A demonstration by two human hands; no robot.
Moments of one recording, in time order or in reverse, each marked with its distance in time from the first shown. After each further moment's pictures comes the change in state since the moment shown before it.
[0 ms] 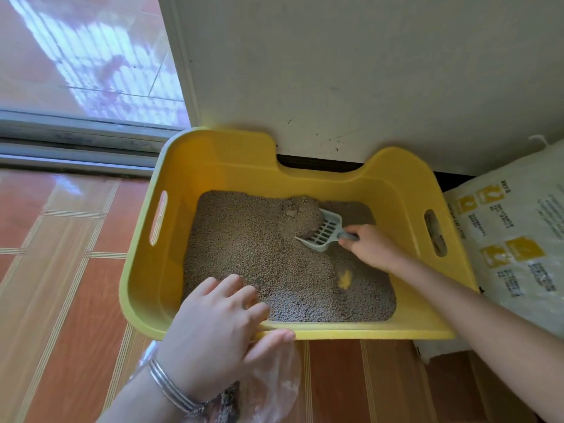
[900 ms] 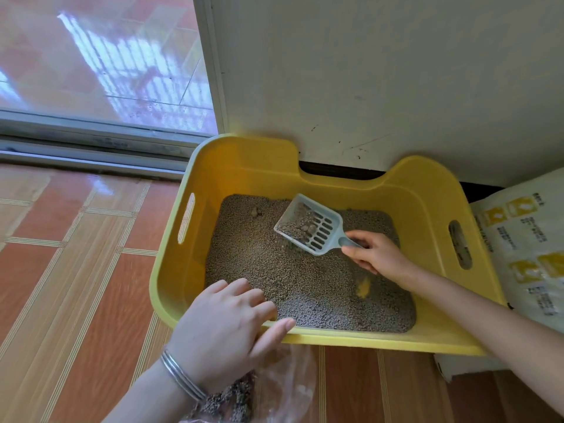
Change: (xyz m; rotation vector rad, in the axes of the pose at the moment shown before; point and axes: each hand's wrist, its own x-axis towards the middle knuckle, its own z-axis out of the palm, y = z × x) left_hand -0.007 -0.007 0.000 -0.007 0.008 -0.065; right_hand -0.003 -0.005 0.012 0.512 -0.126 -0.225
